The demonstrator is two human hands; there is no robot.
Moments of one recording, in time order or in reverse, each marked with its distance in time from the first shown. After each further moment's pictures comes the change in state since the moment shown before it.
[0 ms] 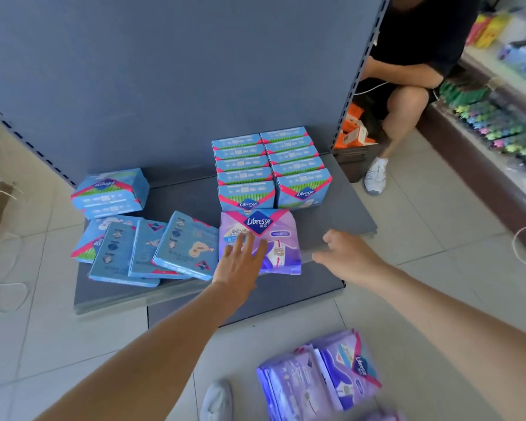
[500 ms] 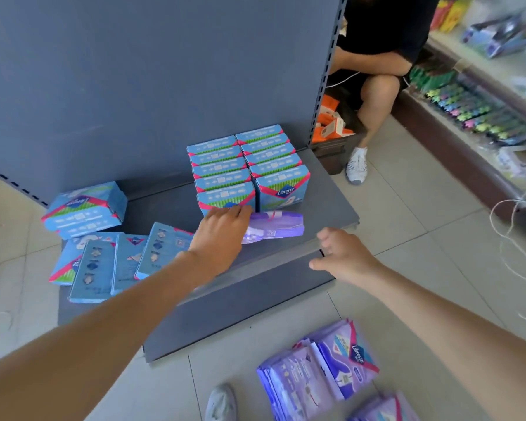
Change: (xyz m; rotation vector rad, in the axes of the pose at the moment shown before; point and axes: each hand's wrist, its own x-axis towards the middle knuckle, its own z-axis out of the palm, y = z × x) left_hand 0.014 -0.021 -0.072 -0.028 0.342 0.095; right_hand 0.001 0.031 0.004 0.229 0.028 0.056
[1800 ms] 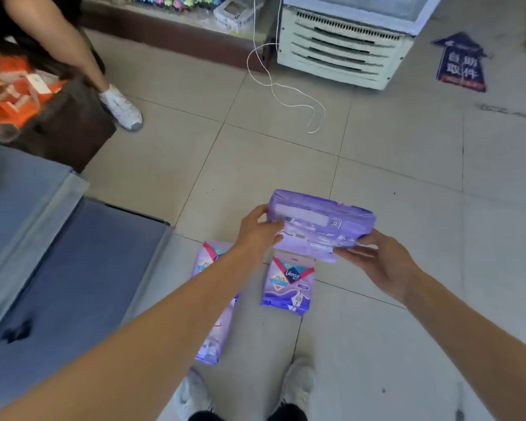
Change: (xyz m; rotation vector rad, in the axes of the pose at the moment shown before) left_hand -0.080 0.469 0.097 -1.336 -0.877 -0.138; right_hand -0.312 0.390 0.040 1.751 0.827 0.637
